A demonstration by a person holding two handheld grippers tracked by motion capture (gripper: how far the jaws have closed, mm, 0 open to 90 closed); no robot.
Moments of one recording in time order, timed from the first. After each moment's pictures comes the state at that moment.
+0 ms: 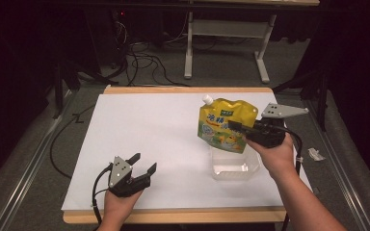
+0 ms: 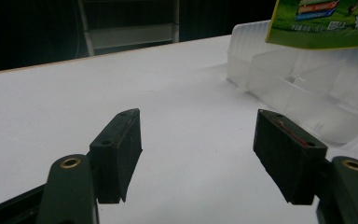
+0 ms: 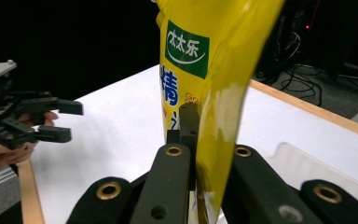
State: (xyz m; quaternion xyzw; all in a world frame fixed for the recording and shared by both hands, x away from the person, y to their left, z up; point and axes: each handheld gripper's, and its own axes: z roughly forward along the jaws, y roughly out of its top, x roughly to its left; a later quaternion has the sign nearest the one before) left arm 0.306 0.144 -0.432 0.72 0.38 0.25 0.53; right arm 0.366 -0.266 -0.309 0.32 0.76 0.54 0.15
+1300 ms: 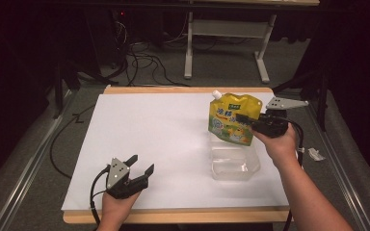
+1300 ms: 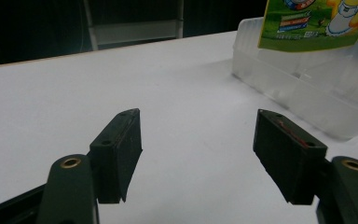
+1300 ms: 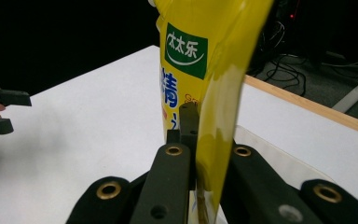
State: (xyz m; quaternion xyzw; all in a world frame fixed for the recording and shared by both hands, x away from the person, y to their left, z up) left arm 0.304 0.150 -0.435 0.72 0.39 0.25 0.52; right arm 0.408 -0.297 -0.334 0.34 0.76 0.52 0.16
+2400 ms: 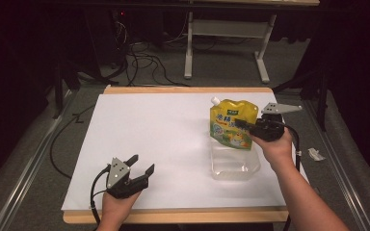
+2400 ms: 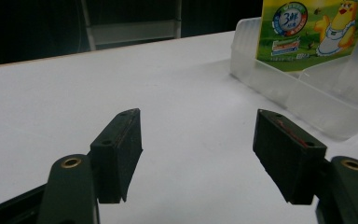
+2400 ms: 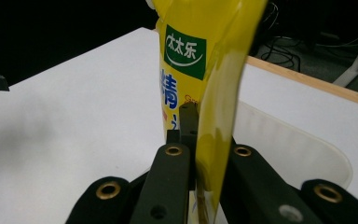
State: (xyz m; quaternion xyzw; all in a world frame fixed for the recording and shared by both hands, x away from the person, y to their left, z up) left arm 0.305 0.150 -0.435 0.72 0.39 0.24 0.52; right arm 0.412 -0.297 -0.358 0.37 0.77 0.50 0.16
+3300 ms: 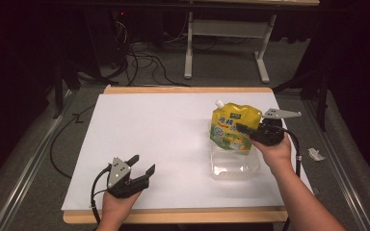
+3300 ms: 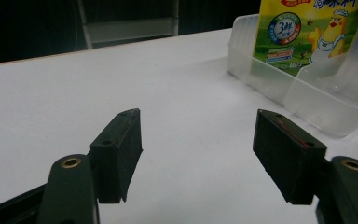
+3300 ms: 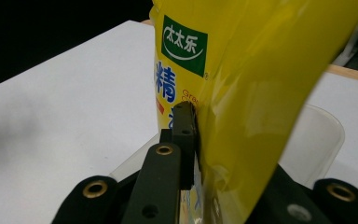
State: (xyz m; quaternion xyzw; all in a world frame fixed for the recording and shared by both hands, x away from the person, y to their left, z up) left arm 0.306 0.148 -0.435 0.73 0.38 0.24 0.52; right arm 0.410 -0.305 -0.380 0.40 0.76 0.49 0.15
